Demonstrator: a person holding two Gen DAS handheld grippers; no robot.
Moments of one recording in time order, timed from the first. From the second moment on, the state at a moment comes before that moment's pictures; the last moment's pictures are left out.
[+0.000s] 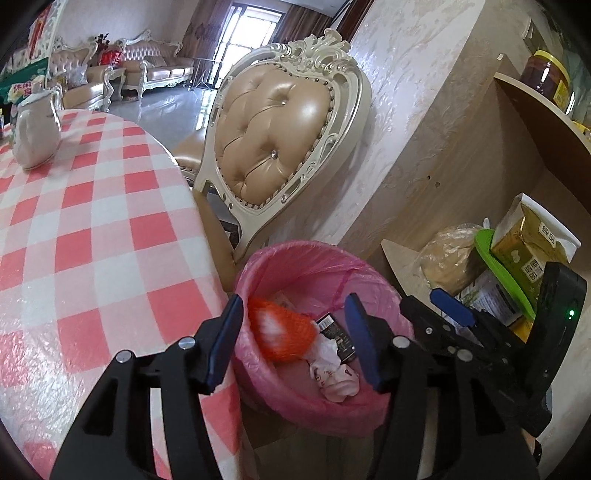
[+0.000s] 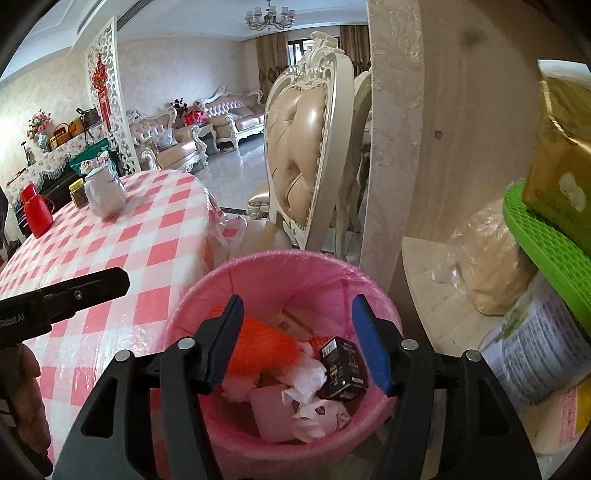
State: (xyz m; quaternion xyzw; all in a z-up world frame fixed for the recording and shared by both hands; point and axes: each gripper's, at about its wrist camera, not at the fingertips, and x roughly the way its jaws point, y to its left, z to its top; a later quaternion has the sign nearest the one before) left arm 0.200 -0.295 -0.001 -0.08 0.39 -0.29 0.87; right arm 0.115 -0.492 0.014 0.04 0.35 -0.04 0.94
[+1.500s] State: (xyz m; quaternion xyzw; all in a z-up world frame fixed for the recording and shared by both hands) left arm 0.100 -0.273 -0.008 -0.01 0.36 -0.30 0.88; right arm 0.027 -0.481 0.005 0.03 0.35 -0.07 0.93
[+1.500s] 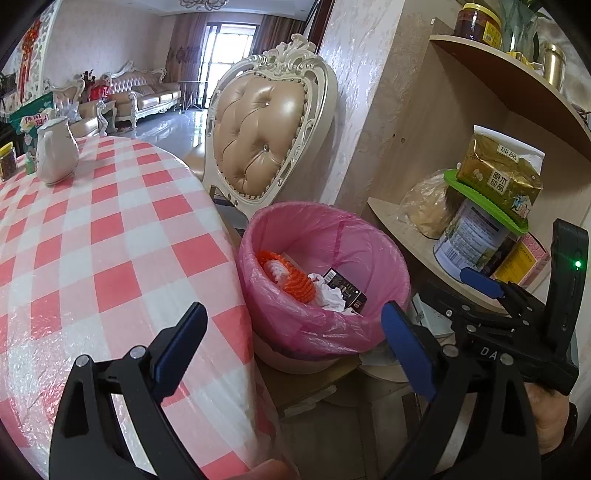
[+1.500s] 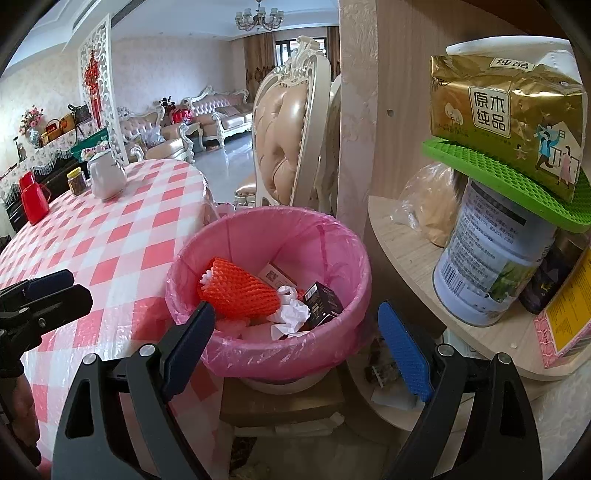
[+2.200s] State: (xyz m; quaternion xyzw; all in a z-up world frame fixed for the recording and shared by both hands) left arm 0.106 -0.276 -0.010 -0.01 0.36 -0.30 0.88; right arm 0.029 -0.482 0.005 0.04 0.35 -0.07 0.93
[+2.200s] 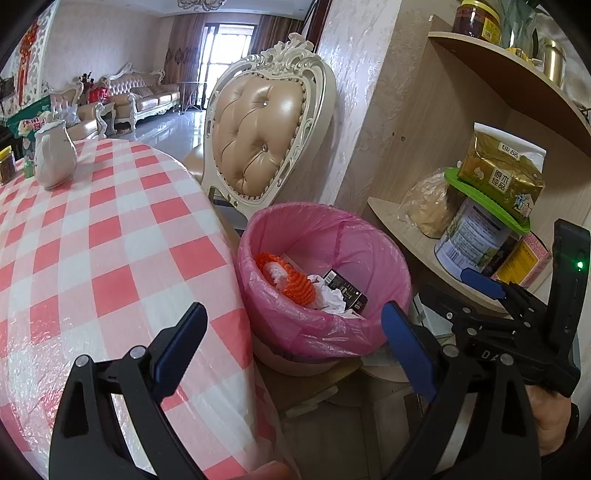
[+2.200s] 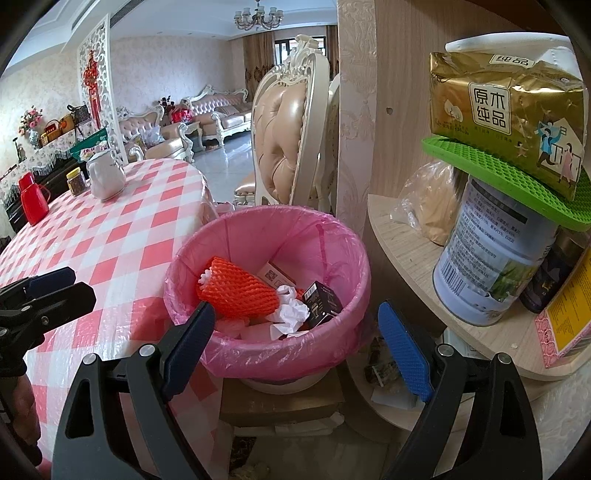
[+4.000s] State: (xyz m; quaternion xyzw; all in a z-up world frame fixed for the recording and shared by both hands) left arm 0.099 -0.288 -0.004 0.02 0.35 -0.30 0.89; right arm 0.025 -0.484 0.002 0.04 0.35 -0.07 0.93
